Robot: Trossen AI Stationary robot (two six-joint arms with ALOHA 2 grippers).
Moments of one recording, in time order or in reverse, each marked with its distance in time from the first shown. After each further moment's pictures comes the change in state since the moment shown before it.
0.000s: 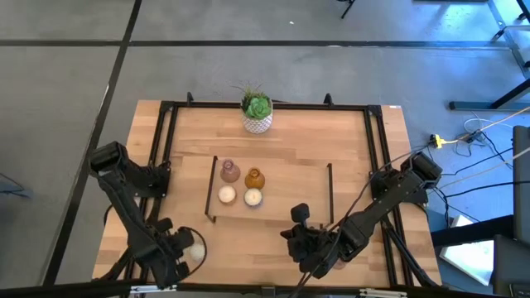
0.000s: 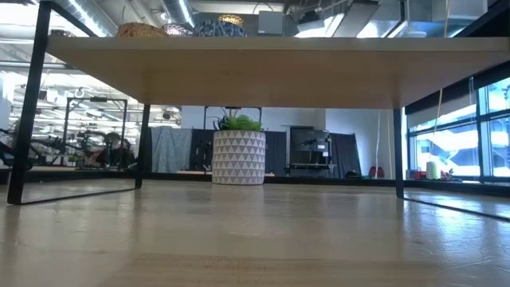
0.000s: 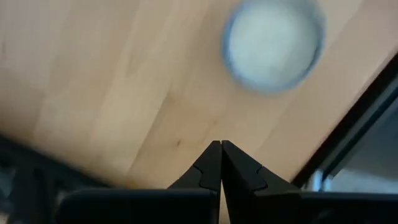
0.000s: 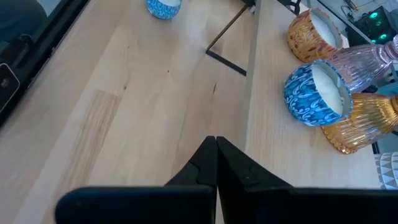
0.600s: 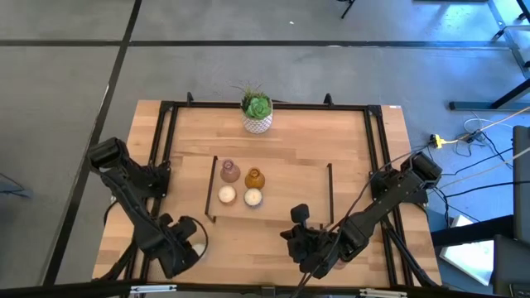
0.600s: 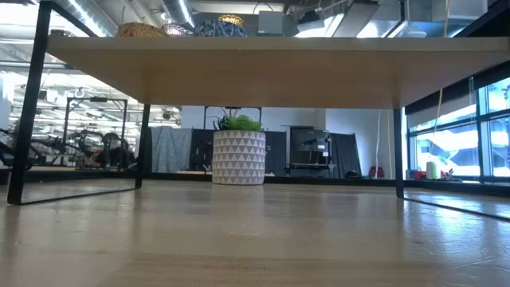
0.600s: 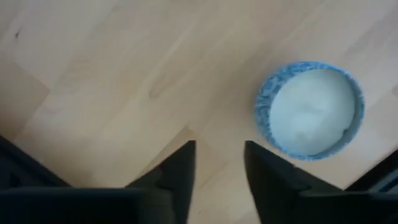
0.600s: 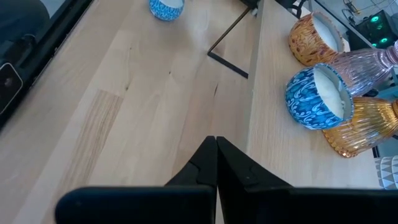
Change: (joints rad) left arm 0.048 -0.049 -0.124 0.084 -0.047 -0.197; right arm -0.001 0.000 0.000 0.008 -0.003 -0.018
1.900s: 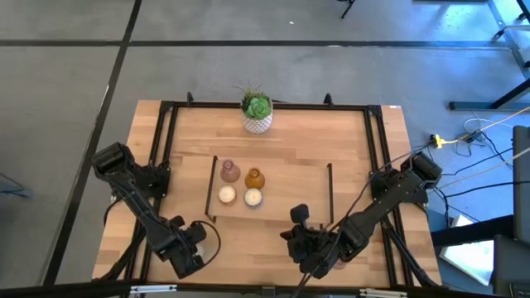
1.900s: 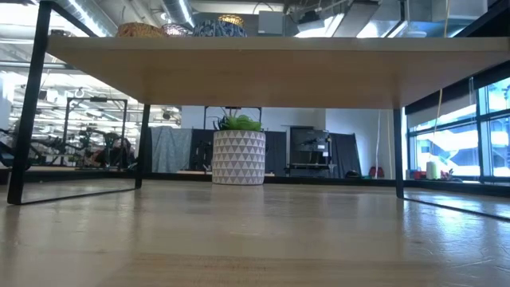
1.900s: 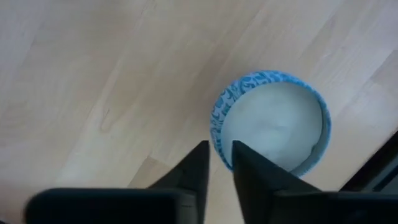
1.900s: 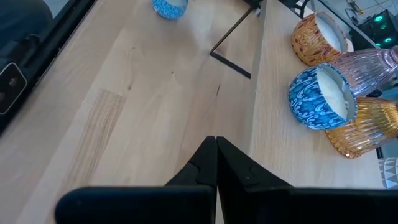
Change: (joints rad) left arm 0.067 0.074 -0.004 0.131 0.038 0.235; right arm 0.000 0.000 0.000 0.000 -0.008 0.000
